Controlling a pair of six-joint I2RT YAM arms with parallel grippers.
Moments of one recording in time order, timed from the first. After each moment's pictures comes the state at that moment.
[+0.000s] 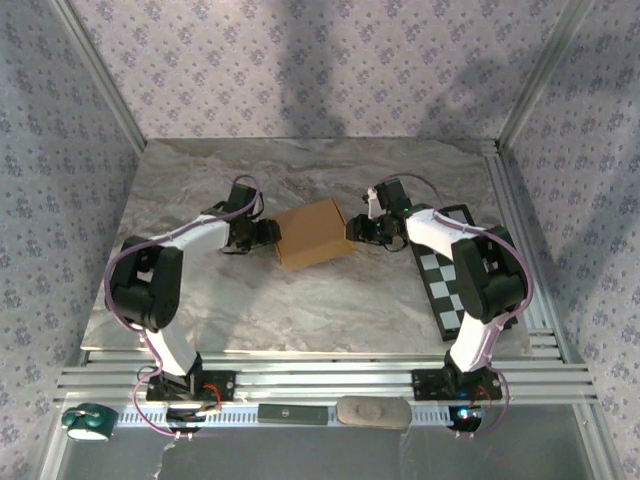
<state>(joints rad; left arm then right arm) -0.36 1.72 1.05 -0.38 0.13 -0.54 0.39 1.79 1.11 -0.31 -0.39 0.41</state>
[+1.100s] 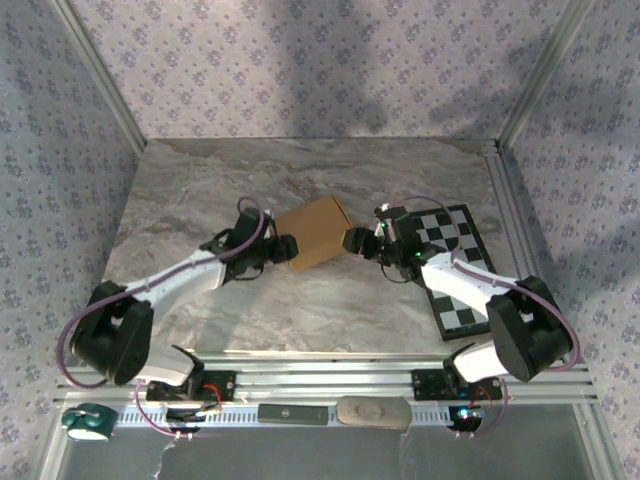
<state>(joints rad) -0.59 1.38 0.76 -0.20 0.08 -0.78 0.52 1.42 0.73 0.03 -0.21 0.76</state>
